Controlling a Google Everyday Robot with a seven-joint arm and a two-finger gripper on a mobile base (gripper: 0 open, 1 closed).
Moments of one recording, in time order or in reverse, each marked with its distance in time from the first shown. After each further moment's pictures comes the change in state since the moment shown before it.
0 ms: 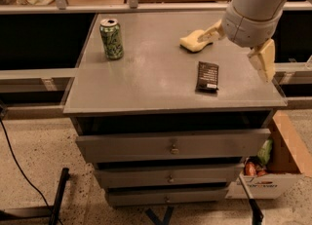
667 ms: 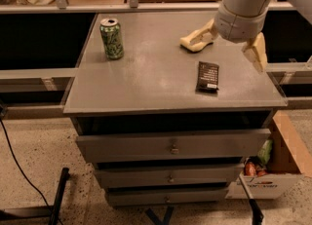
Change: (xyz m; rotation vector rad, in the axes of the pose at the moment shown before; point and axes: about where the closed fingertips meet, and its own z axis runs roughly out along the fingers) arm 0.014 -0.021 0.018 -0.022 -0.031 -0.195
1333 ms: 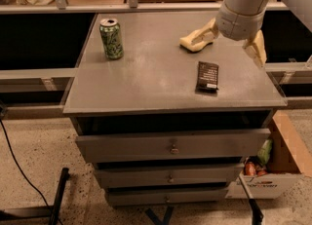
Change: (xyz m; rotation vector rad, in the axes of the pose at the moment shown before) arm 0.021 -0.006 0.015 0.000 -0.016 -0.061
